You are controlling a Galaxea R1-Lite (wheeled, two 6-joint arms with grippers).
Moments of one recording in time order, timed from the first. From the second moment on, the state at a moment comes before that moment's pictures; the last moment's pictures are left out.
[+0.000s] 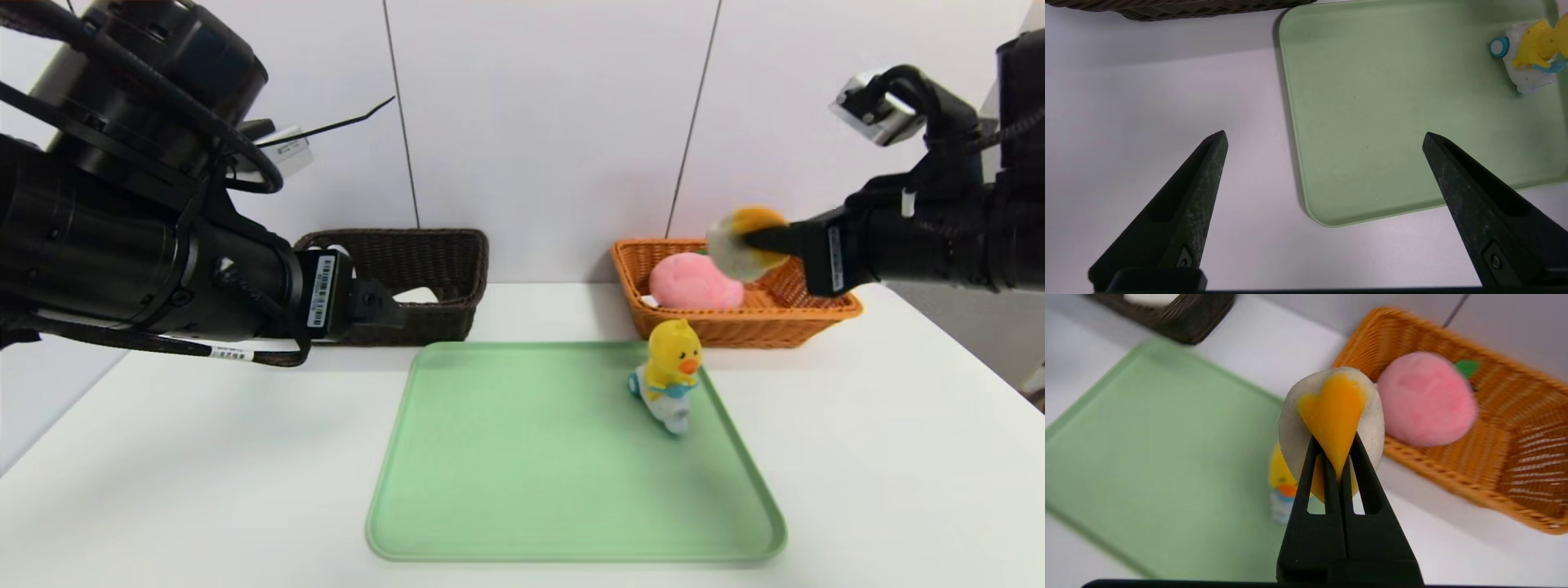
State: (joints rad) left arm -0.63 1.51 -1.49 0.71 0.26 -0.42; right arm 0.35 1.47 -1.21 0.10 0.04 -0.14
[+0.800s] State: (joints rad) left arm -0.63 1.51 -1.50 0.71 0.26 -0.43; right arm 0.04 1.79 -1.51 0.10 0.04 -0.14
